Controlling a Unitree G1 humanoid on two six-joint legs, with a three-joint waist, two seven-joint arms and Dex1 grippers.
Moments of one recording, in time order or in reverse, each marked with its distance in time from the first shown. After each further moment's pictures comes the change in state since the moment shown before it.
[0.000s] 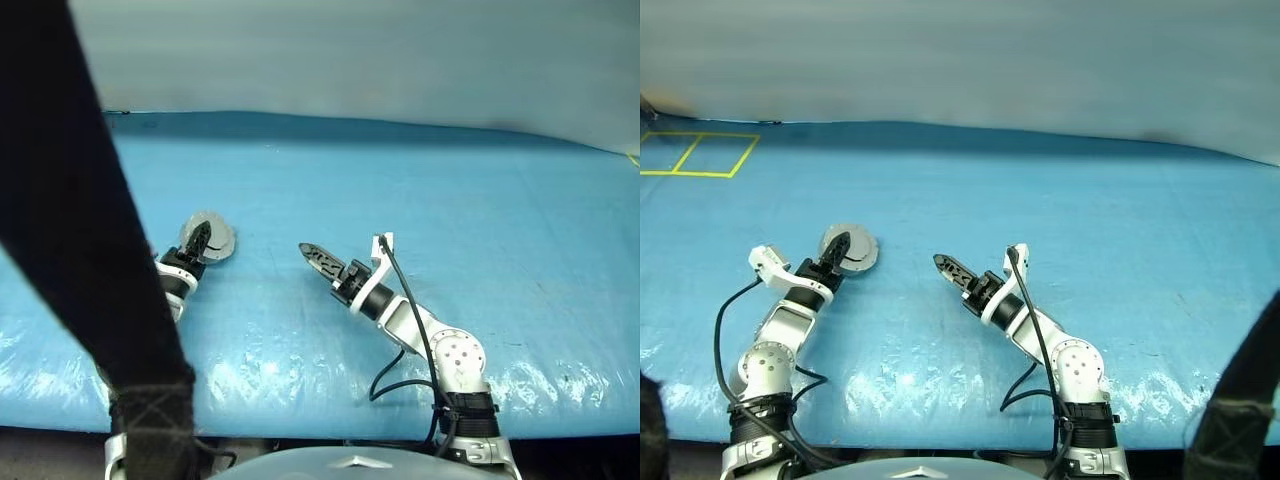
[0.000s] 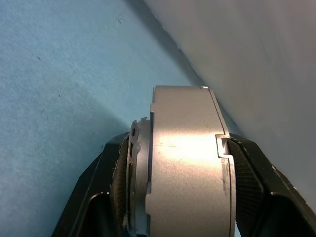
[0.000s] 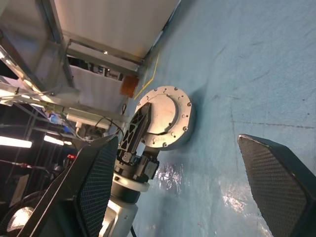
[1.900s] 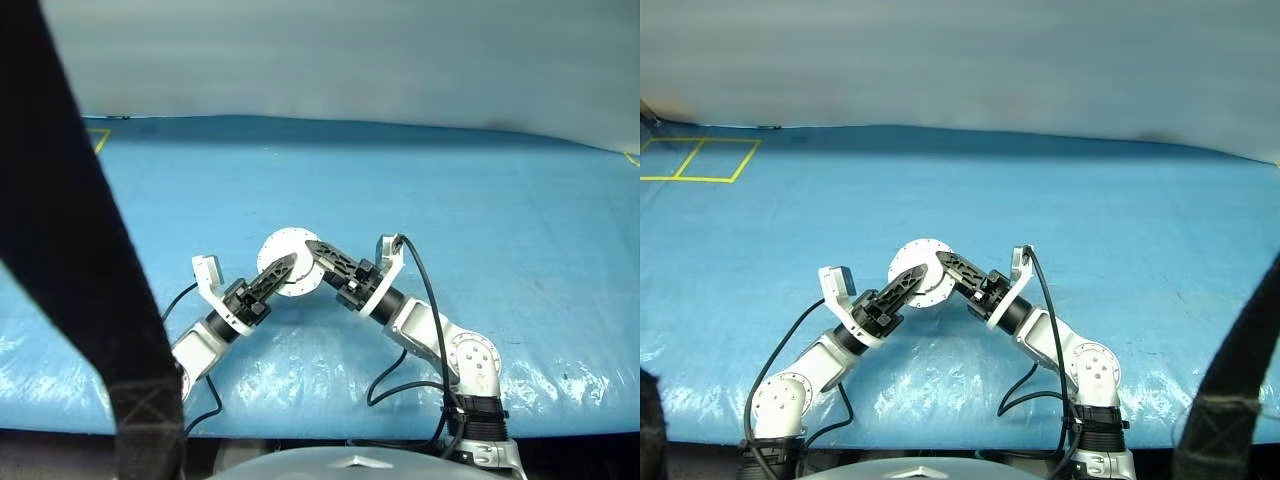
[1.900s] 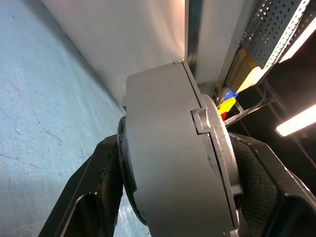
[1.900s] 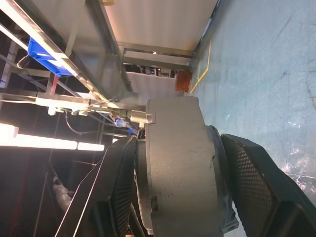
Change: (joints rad) left arm 0.237 0.000 -0.290 -0.254 -0.332 0.292 -0.441; right arm 0.015 -0.022 -0.053 0.006 0.406 0.101 -0.092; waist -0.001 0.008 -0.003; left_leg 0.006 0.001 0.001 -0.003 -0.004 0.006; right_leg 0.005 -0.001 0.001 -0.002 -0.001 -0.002
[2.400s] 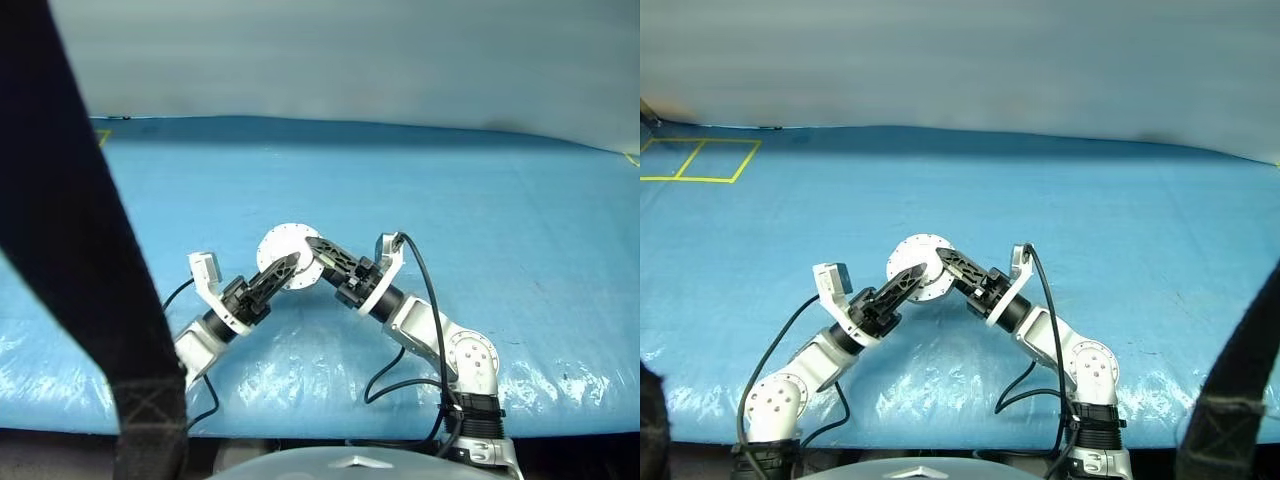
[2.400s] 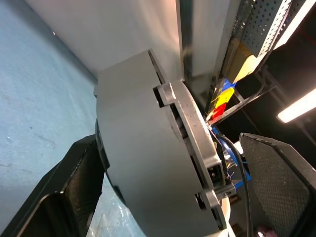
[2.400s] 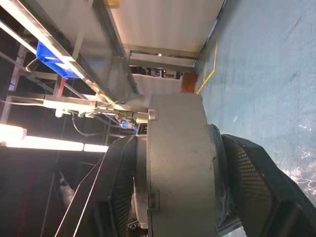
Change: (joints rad) left arm 0.000 -0.003 -0.006 -0.071 -0.009 -0.001 0.035; right arm -0.011 0.023 -0.018 0.005 0.006 0.011 -0.001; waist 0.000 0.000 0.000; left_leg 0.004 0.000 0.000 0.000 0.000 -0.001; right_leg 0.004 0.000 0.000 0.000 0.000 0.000
